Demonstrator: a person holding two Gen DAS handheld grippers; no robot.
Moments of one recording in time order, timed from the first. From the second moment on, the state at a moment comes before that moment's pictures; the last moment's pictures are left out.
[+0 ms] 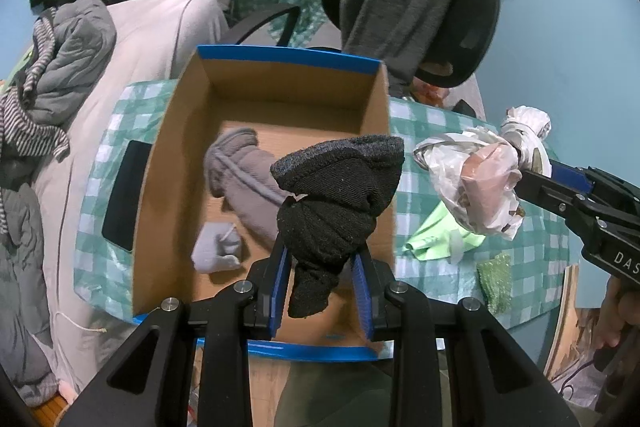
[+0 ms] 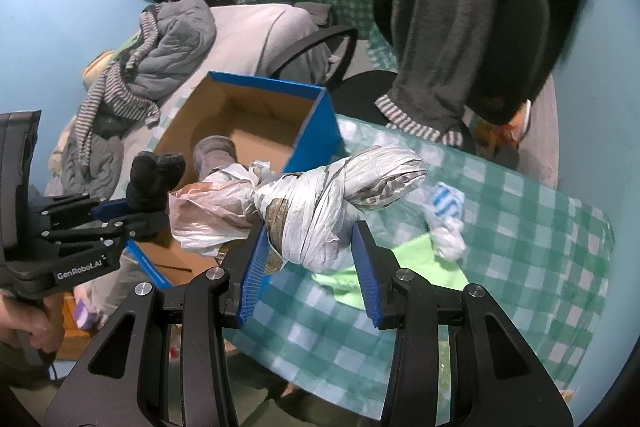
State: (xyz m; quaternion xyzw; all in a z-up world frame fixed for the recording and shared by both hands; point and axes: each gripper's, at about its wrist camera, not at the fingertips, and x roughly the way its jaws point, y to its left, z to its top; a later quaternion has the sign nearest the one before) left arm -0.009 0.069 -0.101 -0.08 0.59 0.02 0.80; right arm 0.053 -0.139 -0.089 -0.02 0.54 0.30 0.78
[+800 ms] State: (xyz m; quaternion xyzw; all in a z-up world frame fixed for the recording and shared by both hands) left arm 0.001 0.148 -0.135 -0.11 0.61 0.06 0.78; right arm 0.073 -0.030 -0.110 -0.08 0.55 0.33 0.76
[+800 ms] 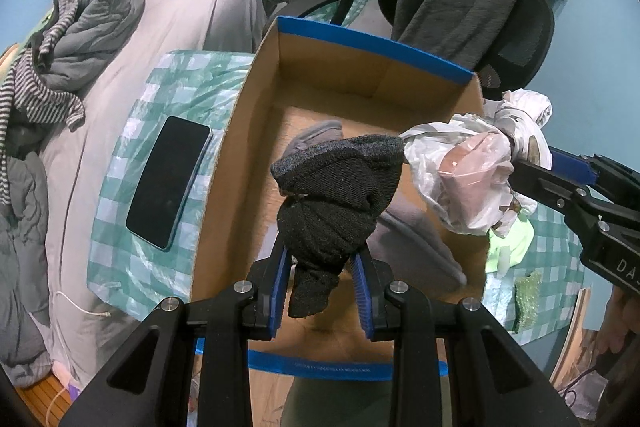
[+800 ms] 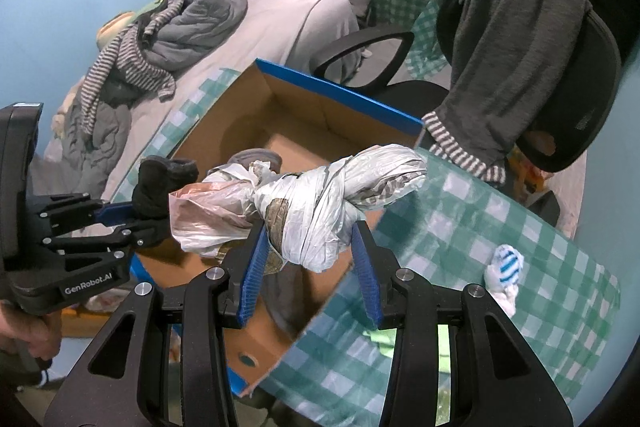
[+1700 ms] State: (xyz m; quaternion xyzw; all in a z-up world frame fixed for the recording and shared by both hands) left arm 0.014 0.166 -0.145 -0.11 0.62 0.07 0.77; right arm 0.088 0.002 -0.126 -0.10 0.56 0.33 0.75
